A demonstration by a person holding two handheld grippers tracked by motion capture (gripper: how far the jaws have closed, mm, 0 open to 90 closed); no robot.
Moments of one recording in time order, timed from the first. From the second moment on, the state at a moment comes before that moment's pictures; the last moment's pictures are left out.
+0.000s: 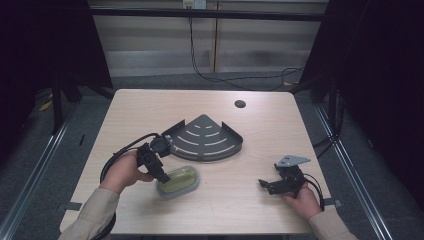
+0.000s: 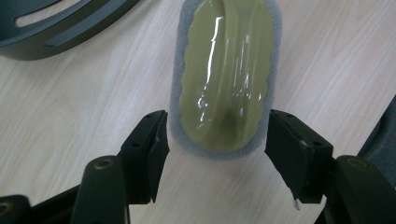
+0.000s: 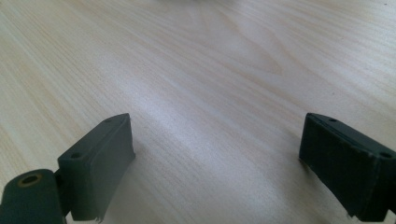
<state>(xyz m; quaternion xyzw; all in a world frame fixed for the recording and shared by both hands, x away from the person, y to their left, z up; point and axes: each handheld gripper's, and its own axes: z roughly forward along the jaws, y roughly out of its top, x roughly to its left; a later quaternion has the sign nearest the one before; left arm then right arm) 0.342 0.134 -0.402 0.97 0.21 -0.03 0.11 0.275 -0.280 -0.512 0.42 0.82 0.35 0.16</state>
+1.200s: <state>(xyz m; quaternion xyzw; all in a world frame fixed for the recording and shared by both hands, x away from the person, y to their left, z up) 0.349 0.094 -0.417 0.98 0.18 -0.06 0.06 0.276 -0.280 -0.512 0.42 0.82 0.35 0.16</state>
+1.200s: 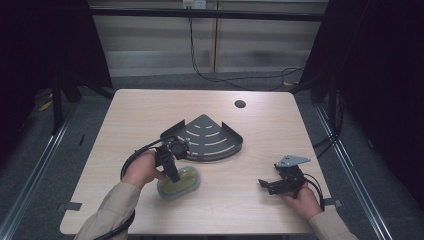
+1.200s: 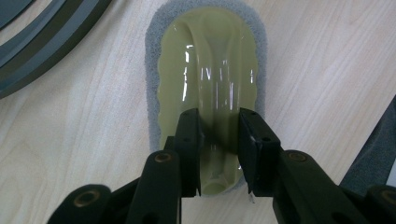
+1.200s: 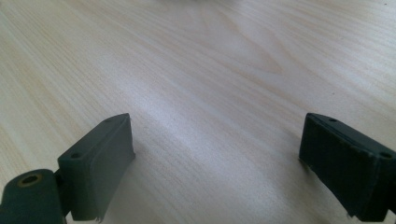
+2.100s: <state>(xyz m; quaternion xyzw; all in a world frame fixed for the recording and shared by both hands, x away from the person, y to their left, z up) 0.357 0.102 -0.371 0.97 0.21 -0.06 0.07 0.276 -0.280 -0.512 0.42 0.82 0.35 0.16</state>
